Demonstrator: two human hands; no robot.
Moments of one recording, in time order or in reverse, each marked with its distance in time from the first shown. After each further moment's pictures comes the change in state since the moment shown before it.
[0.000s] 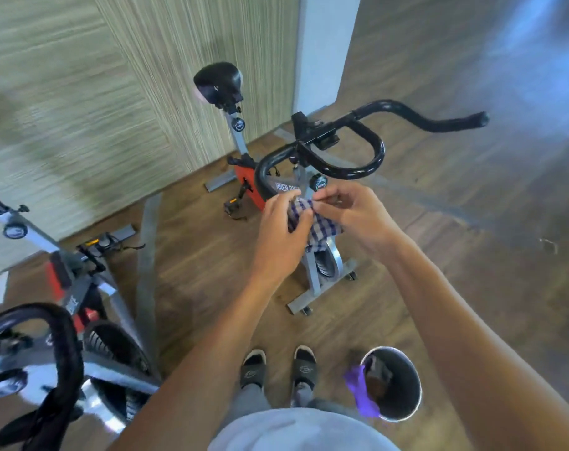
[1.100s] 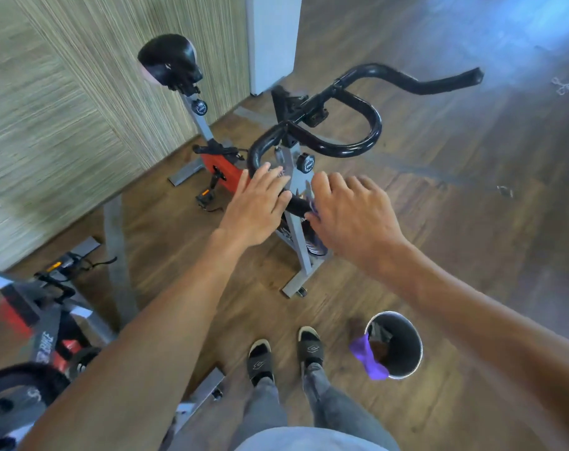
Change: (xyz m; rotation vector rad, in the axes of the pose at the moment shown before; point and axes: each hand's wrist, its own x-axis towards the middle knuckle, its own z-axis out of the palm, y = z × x) left_hand 0.103 -0.089 -0.039 0.694 -0.428 0.393; right_hand -0.001 -0.006 0.067 -1.456 0.236 -0.266
